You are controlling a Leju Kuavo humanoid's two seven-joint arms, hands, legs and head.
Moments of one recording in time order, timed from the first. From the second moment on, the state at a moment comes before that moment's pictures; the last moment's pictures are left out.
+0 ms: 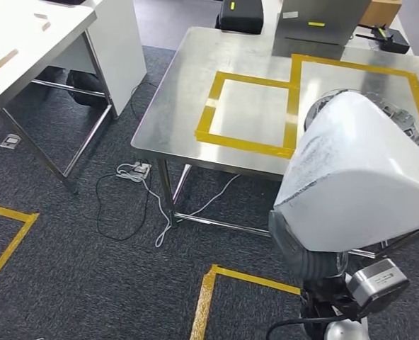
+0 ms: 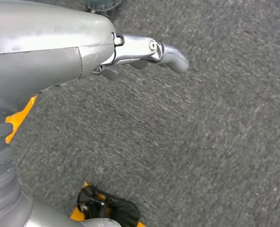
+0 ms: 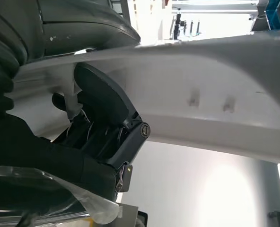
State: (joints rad) left arm -0.03 -0.23 1.25 -0.39 -1.09 0.06 -0.51; right arm 0.06 -0.09 0.34 -1.96 0.31 -0.31 -0.37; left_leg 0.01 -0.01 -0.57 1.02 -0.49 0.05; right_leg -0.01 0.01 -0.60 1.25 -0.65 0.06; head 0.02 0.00
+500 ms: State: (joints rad) left arm -0.04 -0.23 1.25 -0.39 -1.10 0.07 -0.51; right arm 0.02 -0.09 0.29 -1.93 0.30 -0.28 -0.33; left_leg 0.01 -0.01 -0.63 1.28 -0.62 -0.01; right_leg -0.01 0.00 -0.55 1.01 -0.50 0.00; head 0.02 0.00
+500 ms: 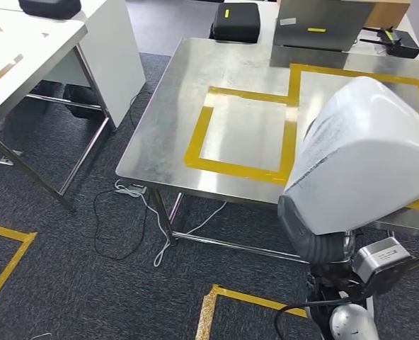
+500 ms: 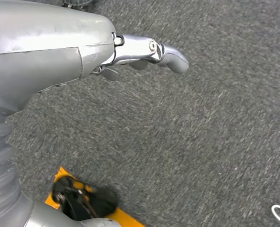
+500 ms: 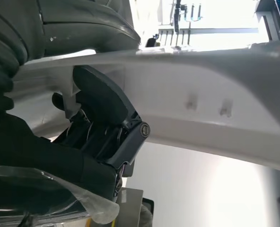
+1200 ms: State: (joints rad) left arm -0.04 -0.22 1.23 -0.39 -1.11 0.07 -0.50; right arm -0.09 -0.09 0.25 -1.84 0.32 -0.27 -0.26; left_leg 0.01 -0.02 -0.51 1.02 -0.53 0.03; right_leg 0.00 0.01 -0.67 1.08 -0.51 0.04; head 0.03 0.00
